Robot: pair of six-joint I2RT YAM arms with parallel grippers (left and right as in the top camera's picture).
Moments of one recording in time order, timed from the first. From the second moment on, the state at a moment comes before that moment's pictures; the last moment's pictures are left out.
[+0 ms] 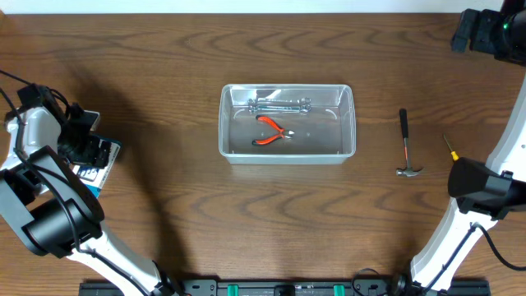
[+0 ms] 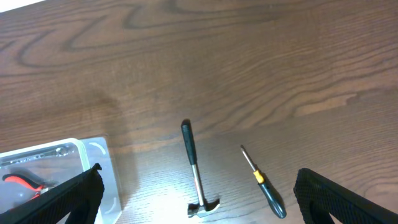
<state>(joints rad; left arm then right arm) 0.56 2.01 1.42 -0.89 -0.08 0.70 -0.25 2.17 2.76 -1.69 -0.05 0.04</state>
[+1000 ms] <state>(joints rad) 0.56 2.01 1.43 -0.93 -0.03 0.73 -0.25 2.17 2.76 -1.70 -0.05 0.04</state>
